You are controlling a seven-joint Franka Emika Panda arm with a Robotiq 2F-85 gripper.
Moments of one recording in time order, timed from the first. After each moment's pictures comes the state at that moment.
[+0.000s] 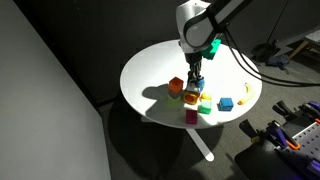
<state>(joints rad) 0.27 0.57 0.12 -1.86 -0.17 2.20 -0.12</state>
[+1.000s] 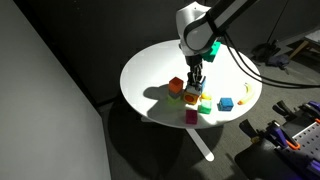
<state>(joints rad) 0.27 0.59 0.11 -1.86 -0.18 2.21 -0.12</state>
